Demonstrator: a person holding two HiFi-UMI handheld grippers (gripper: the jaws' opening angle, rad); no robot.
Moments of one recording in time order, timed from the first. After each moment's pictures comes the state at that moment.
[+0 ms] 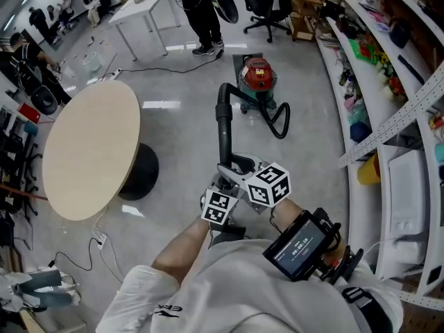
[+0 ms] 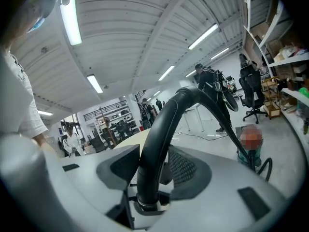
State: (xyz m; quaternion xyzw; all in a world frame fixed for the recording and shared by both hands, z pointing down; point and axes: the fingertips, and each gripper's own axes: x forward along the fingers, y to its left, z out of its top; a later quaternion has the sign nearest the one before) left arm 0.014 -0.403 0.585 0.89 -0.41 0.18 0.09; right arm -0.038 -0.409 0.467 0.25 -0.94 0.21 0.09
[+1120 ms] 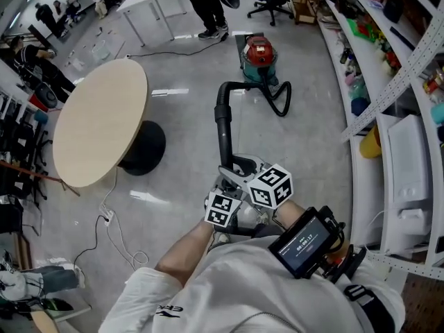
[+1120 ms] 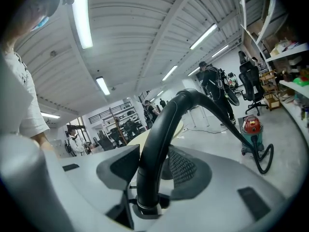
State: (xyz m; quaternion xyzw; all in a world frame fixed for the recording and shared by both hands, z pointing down) left arm 0.041 -0.210 0.587 0.88 -0.41 0.19 0.11; right arm -0.015 -0.221 0.470 0.23 -0.94 0.23 0.07
